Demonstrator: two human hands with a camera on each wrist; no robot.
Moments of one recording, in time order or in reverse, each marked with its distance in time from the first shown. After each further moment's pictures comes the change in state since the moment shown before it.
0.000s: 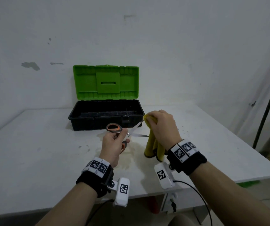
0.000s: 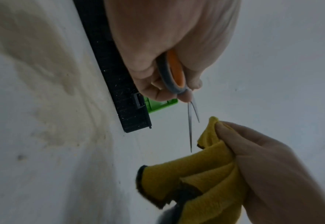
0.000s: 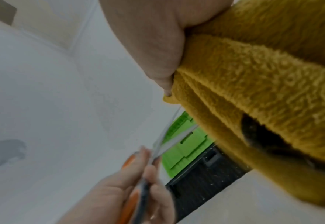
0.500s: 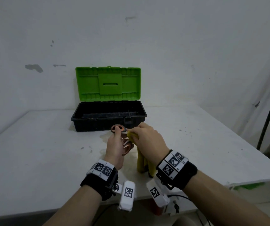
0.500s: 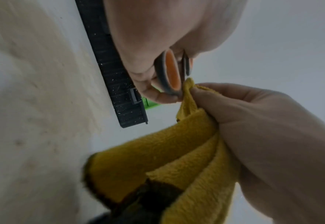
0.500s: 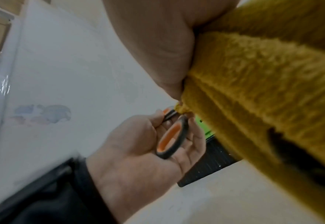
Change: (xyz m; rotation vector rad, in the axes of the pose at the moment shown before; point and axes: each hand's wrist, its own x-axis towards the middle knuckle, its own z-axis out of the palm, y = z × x) left_hand -0.007 0.009 0.005 -0.135 0.020 -0.138; right_hand -0.029 -0.042 0.031 -0.177 -0.270 -0.126
